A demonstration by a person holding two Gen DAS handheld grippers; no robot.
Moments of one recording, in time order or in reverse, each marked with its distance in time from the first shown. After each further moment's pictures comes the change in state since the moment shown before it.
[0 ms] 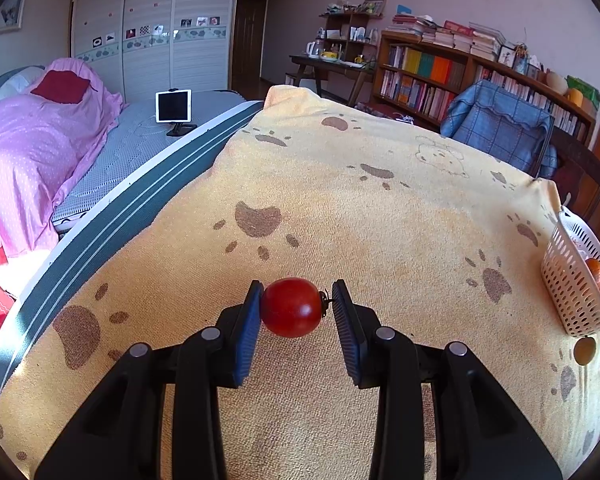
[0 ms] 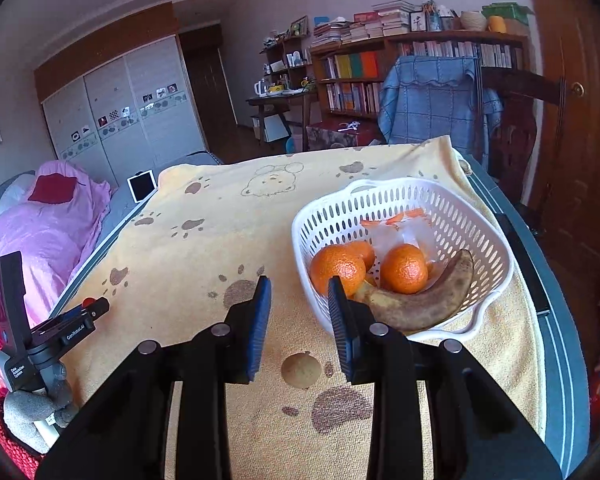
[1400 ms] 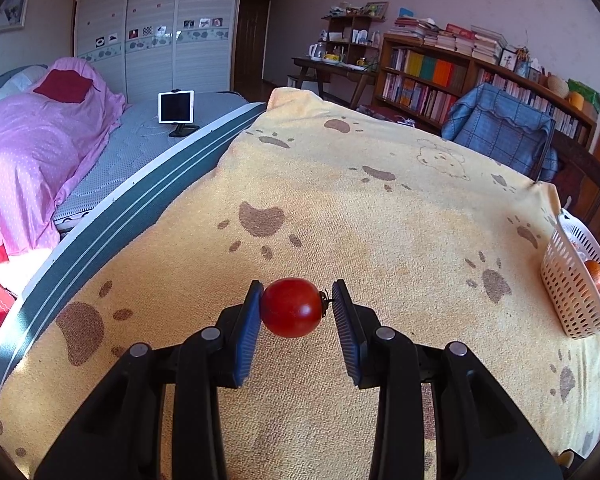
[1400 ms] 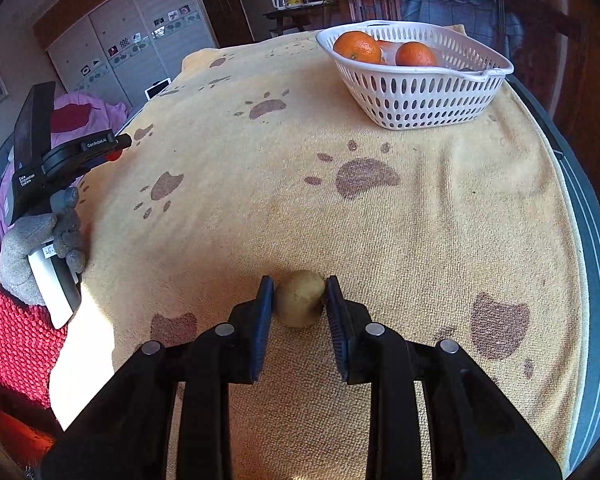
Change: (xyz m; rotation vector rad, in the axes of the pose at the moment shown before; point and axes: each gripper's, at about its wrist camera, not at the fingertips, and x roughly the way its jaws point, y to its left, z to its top) left arm -0.004 0.002 -0.001 -0.005 -0.007 0.005; right arm -0.029 0.011 -0.115 -0.038 0.337 0.091
